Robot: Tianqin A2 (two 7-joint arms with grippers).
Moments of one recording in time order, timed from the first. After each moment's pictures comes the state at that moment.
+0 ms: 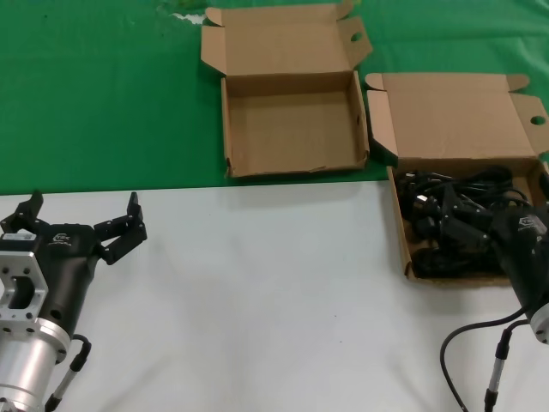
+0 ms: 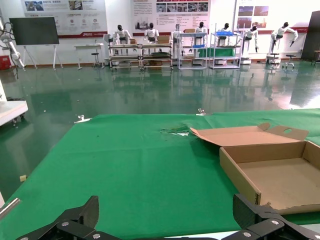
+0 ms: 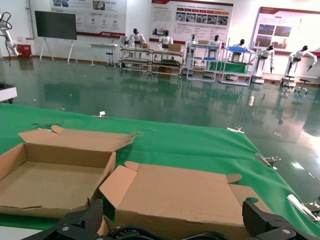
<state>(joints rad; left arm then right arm) 0.00 -0.30 1.60 -1.60 -1.80 0.00 0.00 0.05 0.29 -1.62 1.55 1.80 -0.02 -0.04</state>
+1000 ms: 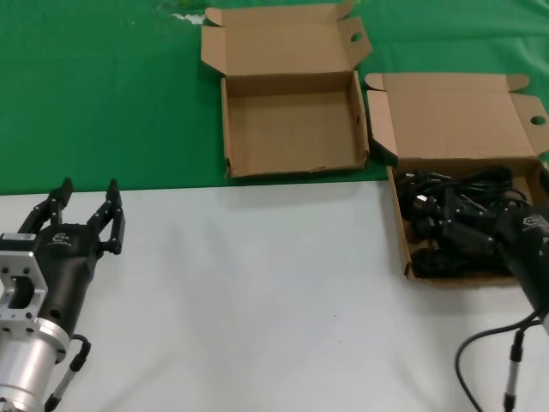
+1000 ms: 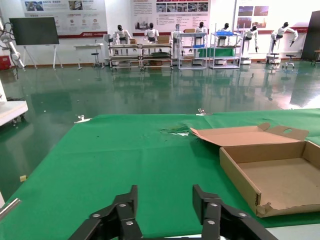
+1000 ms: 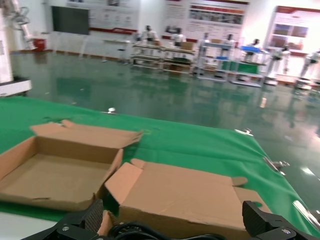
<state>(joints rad) 0.00 -0.30 1.60 -1.60 -1.80 0.00 0.00 0.05 0.44 -1.73 1.58 1.88 0.04 -0.01</state>
